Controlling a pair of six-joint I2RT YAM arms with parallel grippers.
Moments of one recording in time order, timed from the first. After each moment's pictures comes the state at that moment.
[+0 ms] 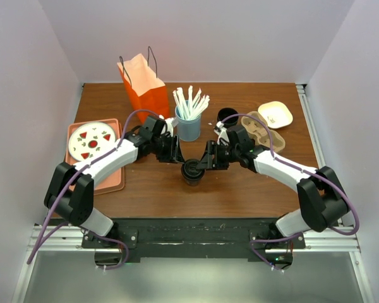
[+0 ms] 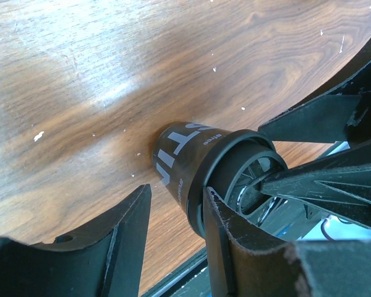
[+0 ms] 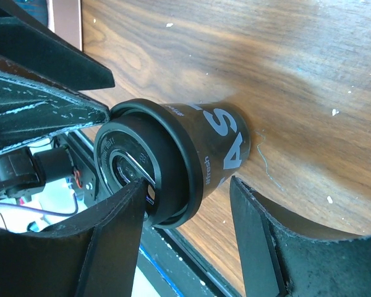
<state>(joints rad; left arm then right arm) -0.52 1.52 1.04 -0.43 0.36 -0.49 0.53 1.47 0.84 -0.16 -0.48 0.60</state>
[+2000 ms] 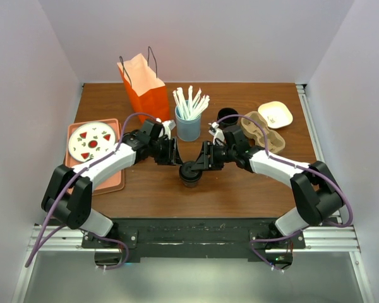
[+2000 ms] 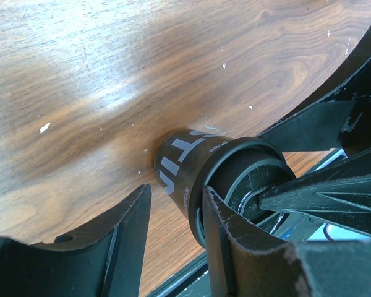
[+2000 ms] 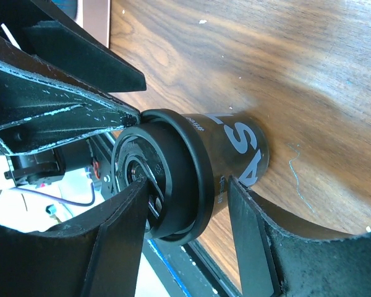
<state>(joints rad) -0.52 1.49 0.97 -0.38 0.36 -0.51 0.56 1.53 0.83 -0.04 -0.58 0.64</state>
